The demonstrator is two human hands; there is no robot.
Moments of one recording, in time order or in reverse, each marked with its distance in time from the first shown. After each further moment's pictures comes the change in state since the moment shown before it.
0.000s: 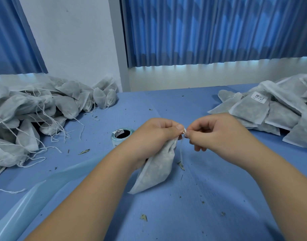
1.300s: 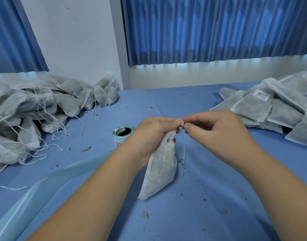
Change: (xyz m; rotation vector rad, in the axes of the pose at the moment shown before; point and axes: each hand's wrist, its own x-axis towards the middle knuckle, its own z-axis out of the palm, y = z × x) left_hand 0.005 -0.006 0.003 -0.297 0.085 -0.070; right_hand -0.002 0.003 0.012 -0.074 0.155 -0.244
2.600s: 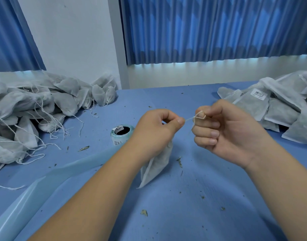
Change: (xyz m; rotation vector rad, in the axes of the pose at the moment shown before) left_hand 0.004 -0.004 0.004 0.477 0.185 0.311; right_hand 0.007 -0.004 -0.016 1.082 -0.202 0.533
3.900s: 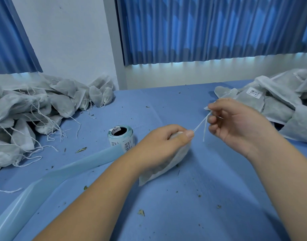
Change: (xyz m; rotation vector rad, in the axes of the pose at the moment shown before) left_hand -0.007 -0.018 0.013 0.046 -0.307 -0.048; right_hand 0.007 -0.009 -0.027 -0.095 0.360 -0.159
